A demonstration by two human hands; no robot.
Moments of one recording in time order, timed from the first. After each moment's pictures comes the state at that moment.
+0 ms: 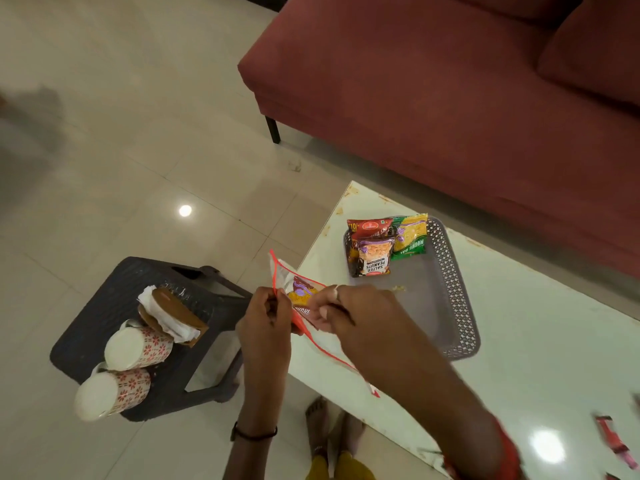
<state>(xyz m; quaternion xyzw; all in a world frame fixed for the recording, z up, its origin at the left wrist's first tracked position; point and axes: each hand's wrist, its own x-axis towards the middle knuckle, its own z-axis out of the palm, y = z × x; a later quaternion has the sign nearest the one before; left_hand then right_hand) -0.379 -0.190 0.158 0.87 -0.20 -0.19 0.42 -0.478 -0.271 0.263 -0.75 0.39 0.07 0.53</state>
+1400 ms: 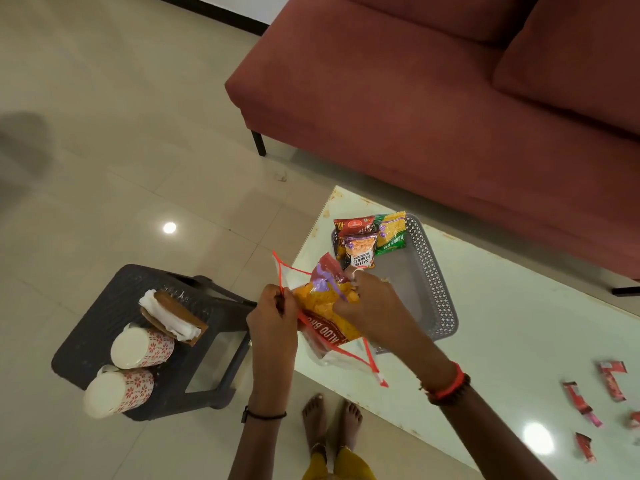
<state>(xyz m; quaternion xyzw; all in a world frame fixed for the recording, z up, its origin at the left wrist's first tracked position) -0.391 -0.168 0.174 0.84 -0.23 -0.24 0.42 -0.504 -0.260 0.218 -0.72 0.48 -0.02 0.50</state>
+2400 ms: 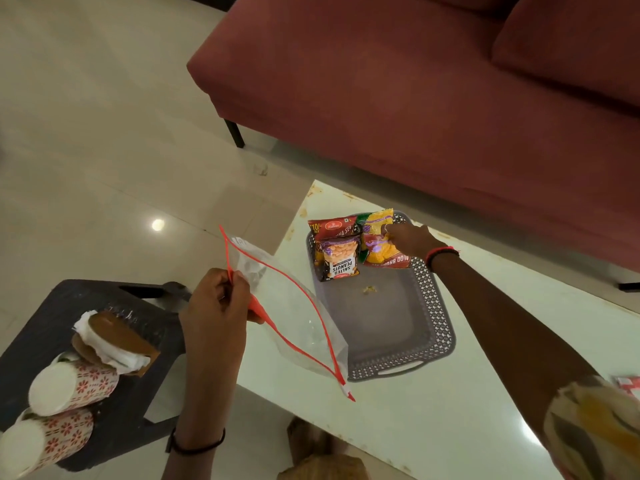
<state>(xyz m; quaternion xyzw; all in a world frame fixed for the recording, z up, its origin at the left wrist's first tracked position) -0.375 -0.225 0.162 0.86 -0.27 -0.18 0.40 -0.566 -0.509 -0.011 -0.84 0.45 0.24 0.22</state>
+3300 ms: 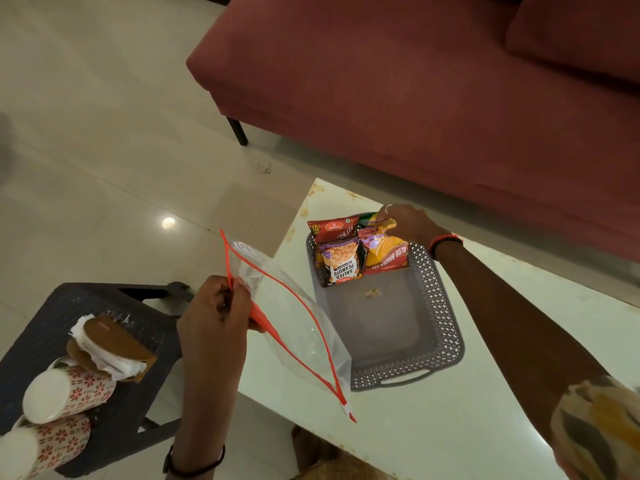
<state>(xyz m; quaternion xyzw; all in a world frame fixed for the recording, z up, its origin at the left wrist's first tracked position) -0.385 -0.235 0.151 0.86 -0.28 -0.17 0.39 -0.550 -0.540 -0.011 -0.85 0.43 0.14 0.25</state>
